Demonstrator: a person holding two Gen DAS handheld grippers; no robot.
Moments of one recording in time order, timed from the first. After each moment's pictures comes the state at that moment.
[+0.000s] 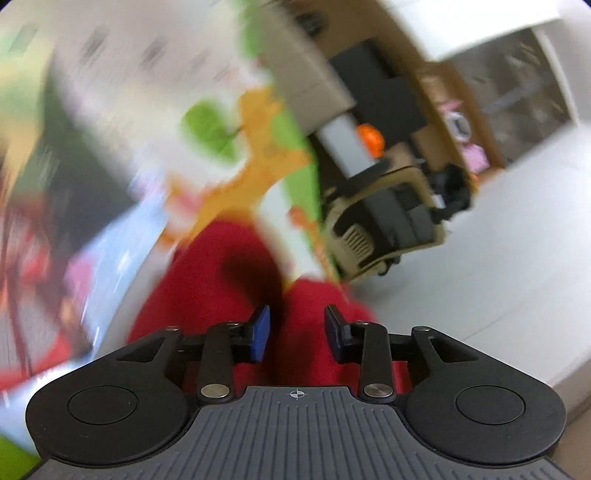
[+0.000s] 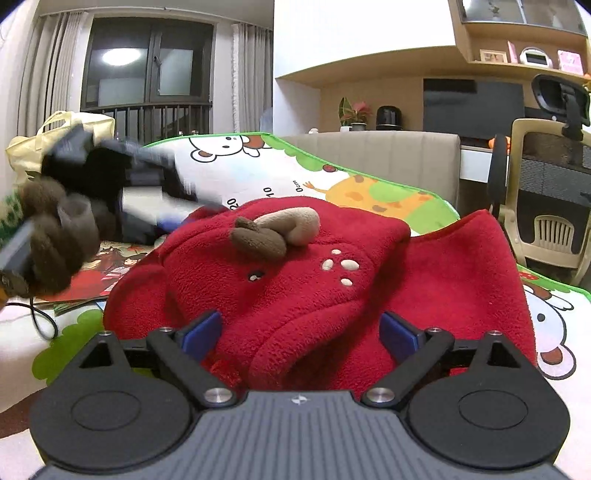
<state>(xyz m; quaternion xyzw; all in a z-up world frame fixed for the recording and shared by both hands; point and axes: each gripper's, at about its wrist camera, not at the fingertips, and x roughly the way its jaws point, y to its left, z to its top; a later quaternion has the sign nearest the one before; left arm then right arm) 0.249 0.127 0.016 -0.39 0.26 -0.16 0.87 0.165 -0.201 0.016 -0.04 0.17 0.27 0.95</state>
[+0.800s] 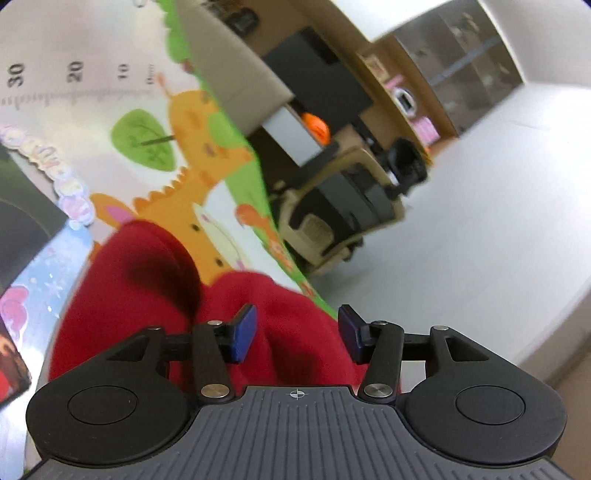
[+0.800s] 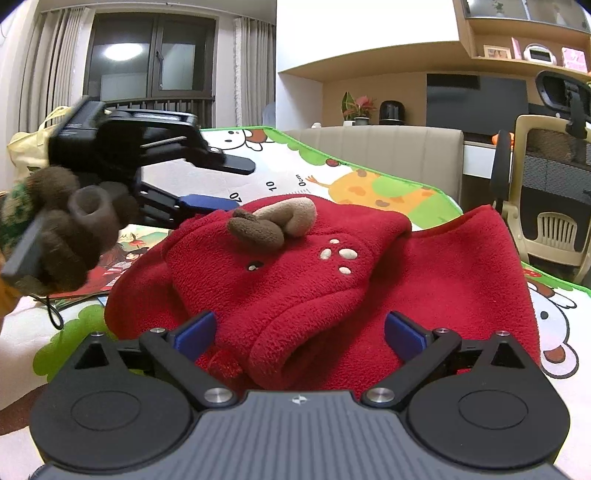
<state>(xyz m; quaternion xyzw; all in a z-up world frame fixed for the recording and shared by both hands) 0.250 0.099 0.018 -0.36 0.25 -0.23 0.87 0.164 -0.198 0.015 -0.04 0.18 0.28 0.94</state>
